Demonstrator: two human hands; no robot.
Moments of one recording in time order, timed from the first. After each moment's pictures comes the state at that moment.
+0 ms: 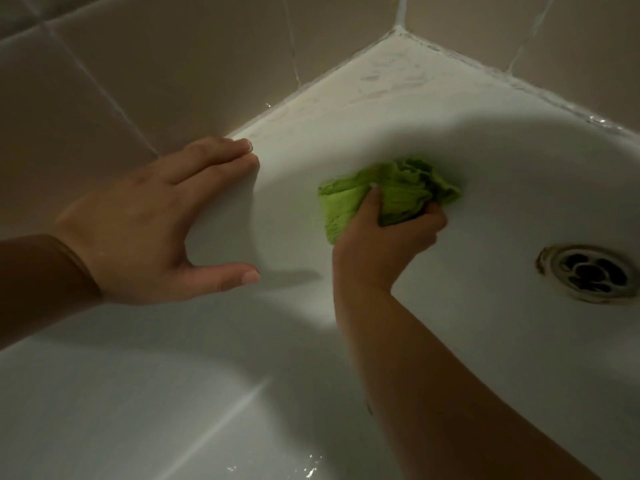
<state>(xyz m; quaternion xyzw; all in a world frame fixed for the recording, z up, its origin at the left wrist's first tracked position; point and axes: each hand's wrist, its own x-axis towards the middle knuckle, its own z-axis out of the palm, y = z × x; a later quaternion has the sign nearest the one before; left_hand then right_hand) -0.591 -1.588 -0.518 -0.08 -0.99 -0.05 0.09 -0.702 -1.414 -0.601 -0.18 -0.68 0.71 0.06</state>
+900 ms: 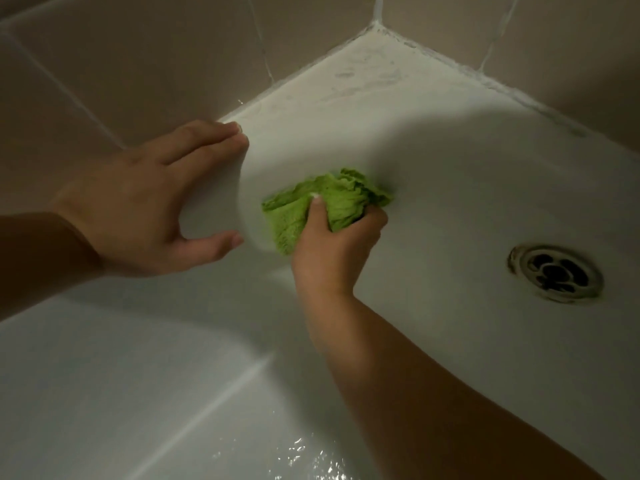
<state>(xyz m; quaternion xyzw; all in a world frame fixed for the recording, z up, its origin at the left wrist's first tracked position) -0.617 -1.588 -0.524 -0.08 -0.99 -0.03 0.10 -0.688 -1.415 -0.608 -0.14 -0.70 0.70 -0.07</state>
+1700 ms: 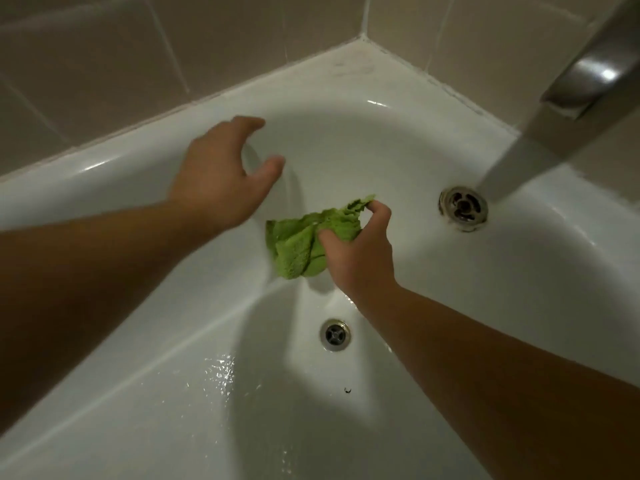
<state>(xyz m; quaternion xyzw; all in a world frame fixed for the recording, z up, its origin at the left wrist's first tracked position) -0.563 -1.449 -0.519 0.24 -0.93 -0.19 0.18 -0.628 -1.260 -0.578 0.09 -0.80 0.55 -0.21</state>
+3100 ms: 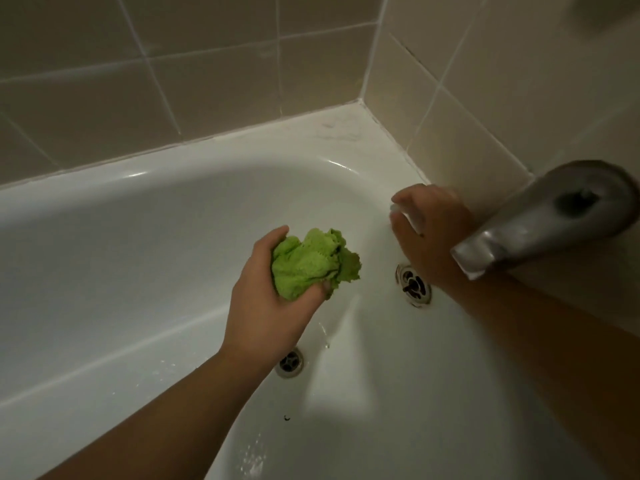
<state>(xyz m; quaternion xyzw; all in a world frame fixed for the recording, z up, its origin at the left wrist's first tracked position) -0.587 -1.298 -0.522 0.40 -0.71 -0.53 0.23 -0.824 -1.205 -0.502 0.50 -0.82 0.27 0.06</state>
